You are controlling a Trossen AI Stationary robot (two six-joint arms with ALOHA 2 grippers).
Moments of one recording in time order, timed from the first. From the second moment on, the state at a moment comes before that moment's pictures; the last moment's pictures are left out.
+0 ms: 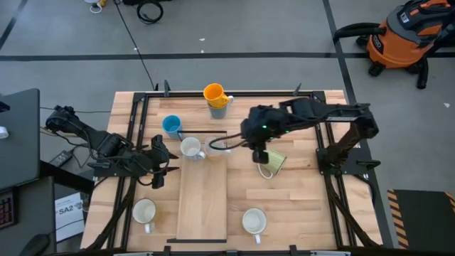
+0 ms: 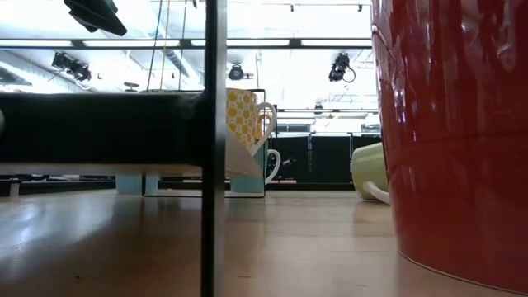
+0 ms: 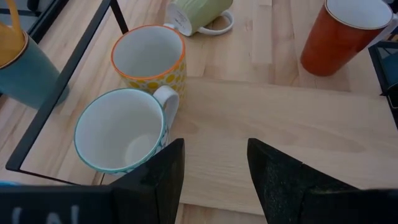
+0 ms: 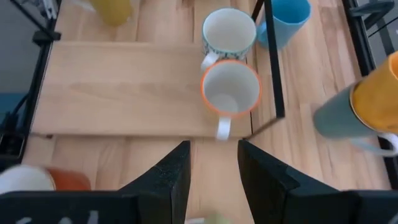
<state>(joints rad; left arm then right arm) -0.51 0.90 0.89 -0.77 -0.50 -0.46 0.09 1.62 1.87 -1.14 0.07 0.05</state>
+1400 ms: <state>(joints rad) -0.71 1.05 0.89 -1.00 0.07 -1.17 0.15 1.14 1.12 -0.80 0.14 0.26</state>
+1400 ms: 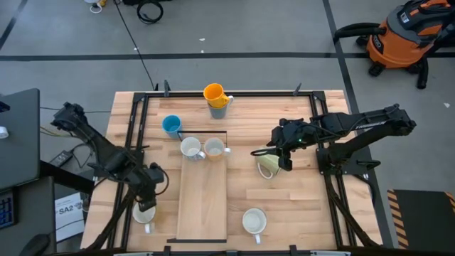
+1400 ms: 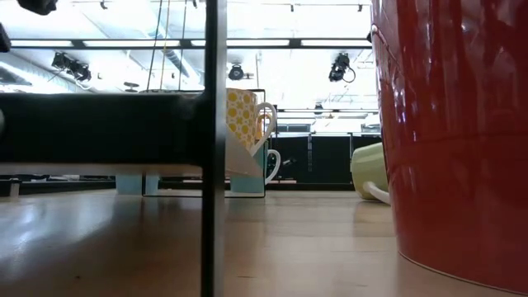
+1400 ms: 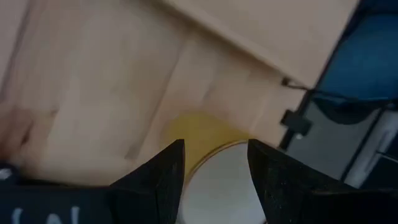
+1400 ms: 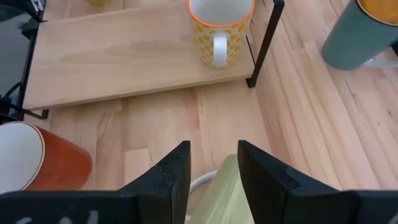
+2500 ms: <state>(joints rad) -0.90 1.23 0.89 -1.09 0.04 -1.33 0.15 1.14 1.12 -0.80 0.14 0.26</state>
